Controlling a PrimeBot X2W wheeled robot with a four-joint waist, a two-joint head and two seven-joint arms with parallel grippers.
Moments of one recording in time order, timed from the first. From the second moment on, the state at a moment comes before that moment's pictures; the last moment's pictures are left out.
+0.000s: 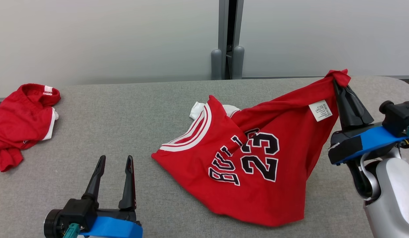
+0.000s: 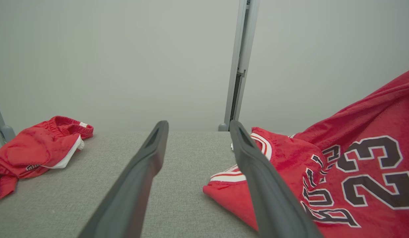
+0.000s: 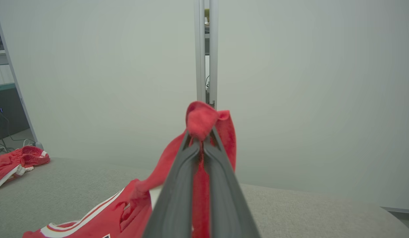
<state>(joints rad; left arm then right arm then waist) -0.08 0.05 -0.13 0.15 -0.17 0.01 -0.26 -0.43 -0.28 0.11 0.25 0.29 0.13 -0.10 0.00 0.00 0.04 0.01</state>
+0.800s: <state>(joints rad) -0.15 0.05 -0.17 0.14 -0.18 0.01 -0.26 -0.62 -0.24 0.11 0.32 0.16 0.13 -0.08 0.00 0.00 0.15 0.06</state>
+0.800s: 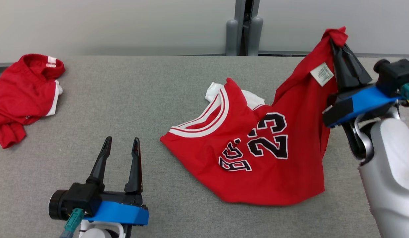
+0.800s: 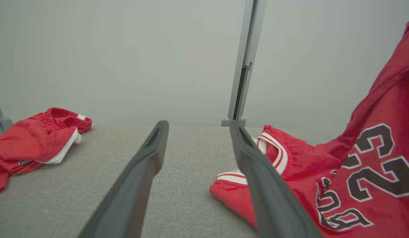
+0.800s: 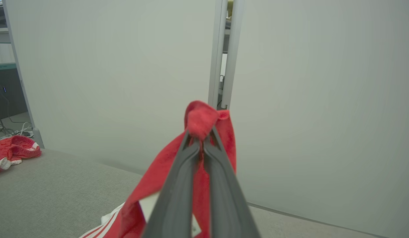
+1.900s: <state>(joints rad) -0.26 0.05 -0.21 0.14 -0.20 0.04 -0.26 -0.94 -0.15 0.34 0.83 0.19 0.13 -0.26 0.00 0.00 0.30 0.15</state>
